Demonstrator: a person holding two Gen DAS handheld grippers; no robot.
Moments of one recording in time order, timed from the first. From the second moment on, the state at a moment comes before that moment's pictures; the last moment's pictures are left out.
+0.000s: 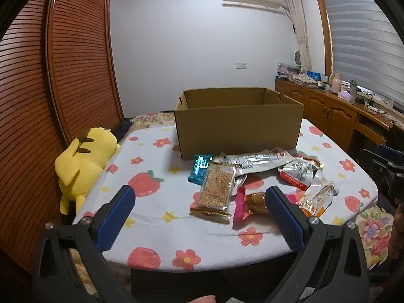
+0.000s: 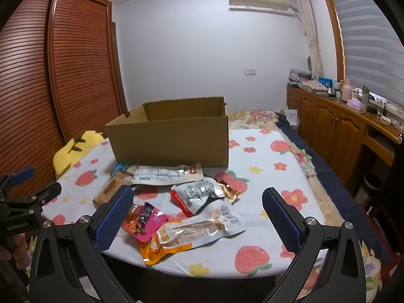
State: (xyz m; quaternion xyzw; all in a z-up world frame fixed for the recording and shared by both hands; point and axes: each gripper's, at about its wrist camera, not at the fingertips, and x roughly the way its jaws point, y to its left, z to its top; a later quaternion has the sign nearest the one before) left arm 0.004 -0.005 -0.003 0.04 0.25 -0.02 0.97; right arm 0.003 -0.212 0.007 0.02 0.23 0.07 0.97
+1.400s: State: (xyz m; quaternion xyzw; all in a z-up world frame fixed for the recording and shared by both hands) left arm 0.072 -0.042 -0.066 0.04 0.35 -0.10 0.93; right arm 0.093 -0.233 -0.080 0.07 0.40 0.11 0.91
